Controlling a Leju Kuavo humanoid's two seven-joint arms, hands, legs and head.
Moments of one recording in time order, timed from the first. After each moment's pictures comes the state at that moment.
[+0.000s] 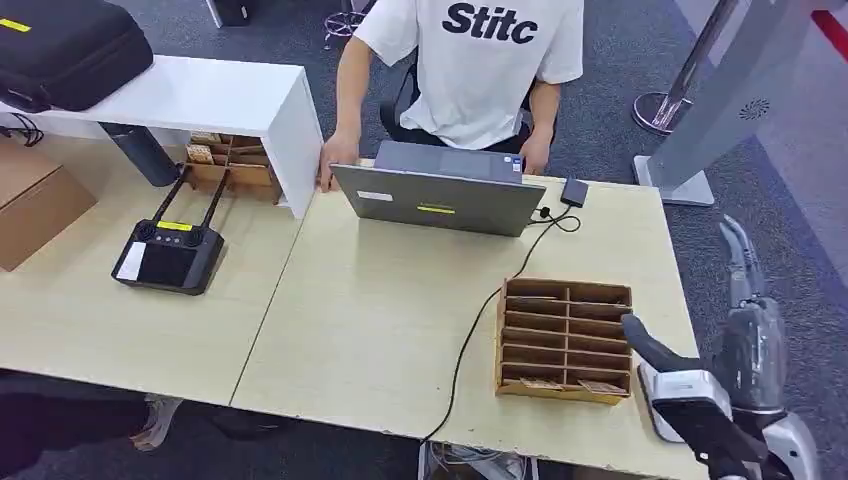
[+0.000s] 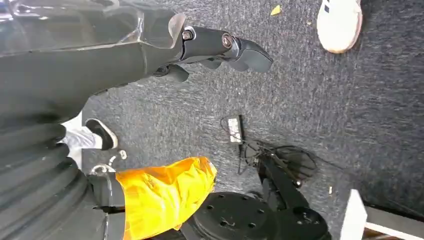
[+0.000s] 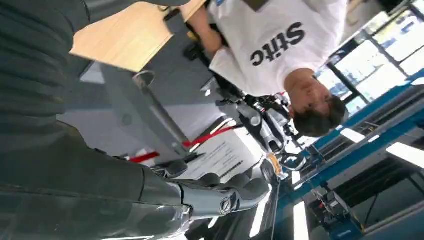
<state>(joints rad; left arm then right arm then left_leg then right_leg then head) 0.56 -0.36 0.53 -1.41 -0.25 -0.19 0.40 0.03 -0.26 0.12 -1.95 0.73 -0.33 -0.22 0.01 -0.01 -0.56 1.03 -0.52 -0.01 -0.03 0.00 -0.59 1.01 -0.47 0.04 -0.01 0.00</state>
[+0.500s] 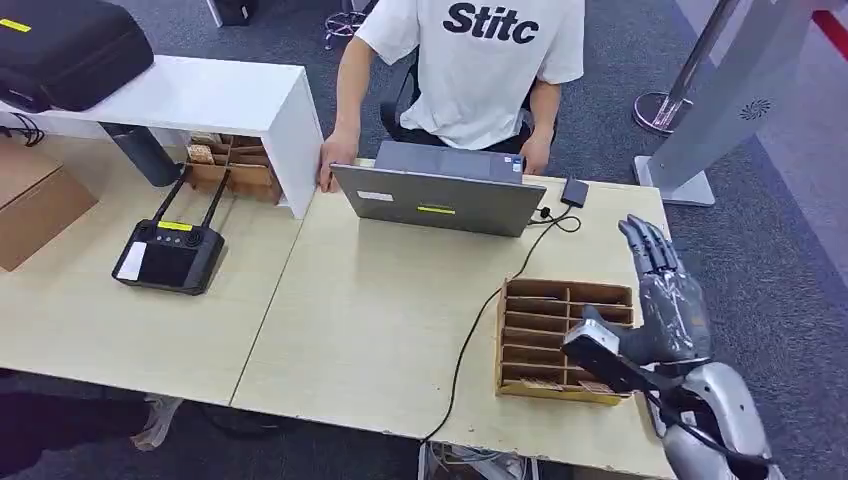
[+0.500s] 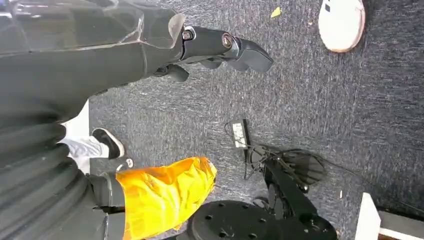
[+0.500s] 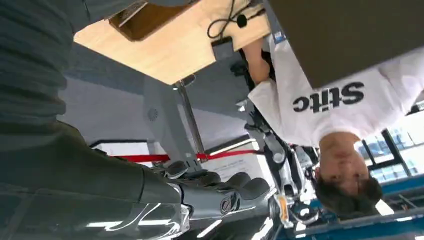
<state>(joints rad) 0.48 -0.36 0.61 -1.33 -0.34 -0.25 0.38 -0.16 -0.34 0.31 -1.65 0.90 -0.28 -0.08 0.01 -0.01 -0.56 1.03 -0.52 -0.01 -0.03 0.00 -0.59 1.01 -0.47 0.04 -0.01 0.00</state>
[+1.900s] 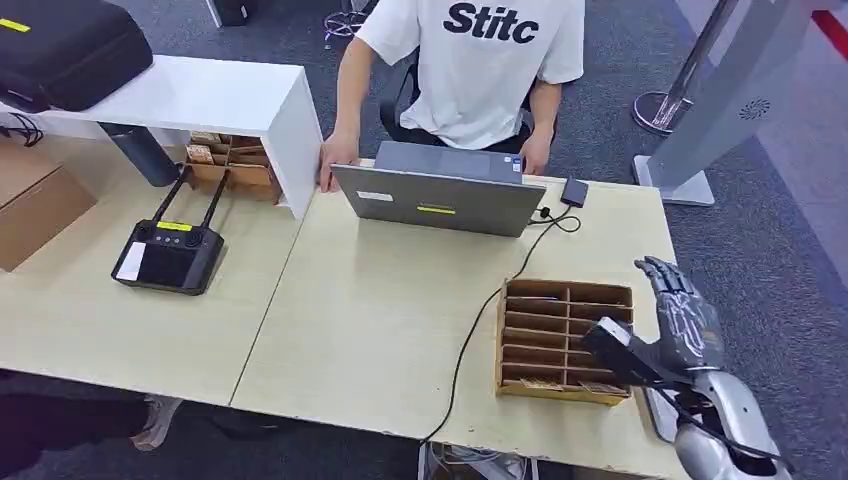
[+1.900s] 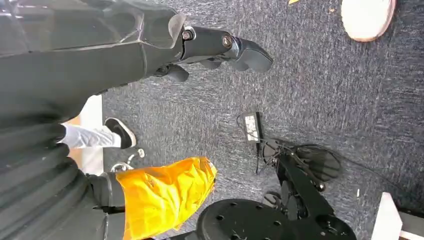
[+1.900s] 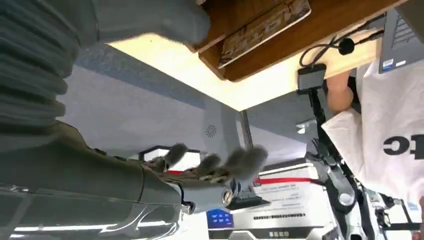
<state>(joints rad) 0.48 -0.36 0.62 -1.29 -0.32 -0.25 0.41 -0.15 -0.38 0.26 -1.43 0.91 -0.32 -0.04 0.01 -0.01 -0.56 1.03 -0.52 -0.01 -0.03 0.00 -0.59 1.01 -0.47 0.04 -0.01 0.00</state>
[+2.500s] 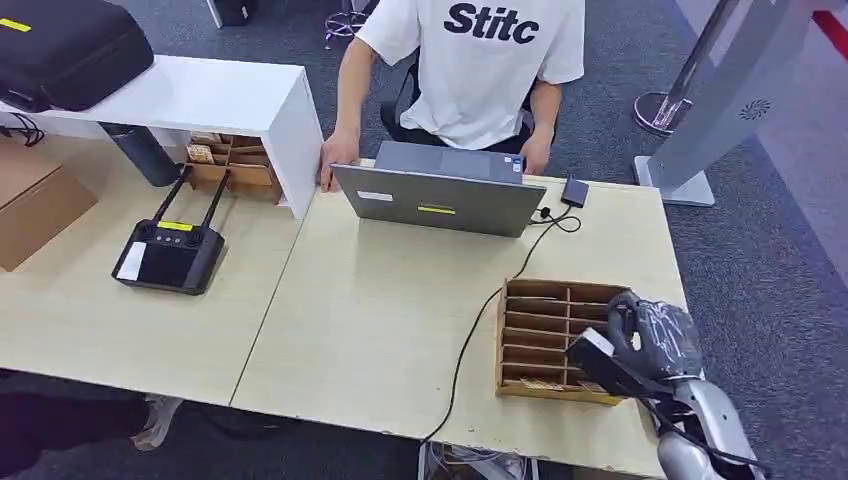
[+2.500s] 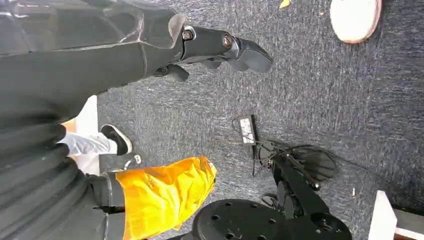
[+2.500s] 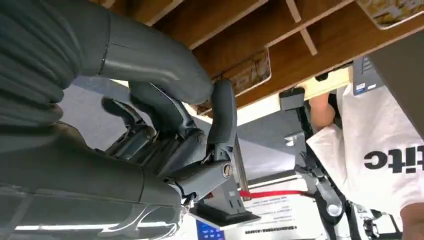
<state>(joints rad) 0.47 -0.36 0.62 -1.29 -0.35 -0.26 0.39 -0.14 -0.33 0.29 -1.41 0.89 -0.33 -0.07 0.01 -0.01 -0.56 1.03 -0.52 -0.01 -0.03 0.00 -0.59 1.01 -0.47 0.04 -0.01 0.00</state>
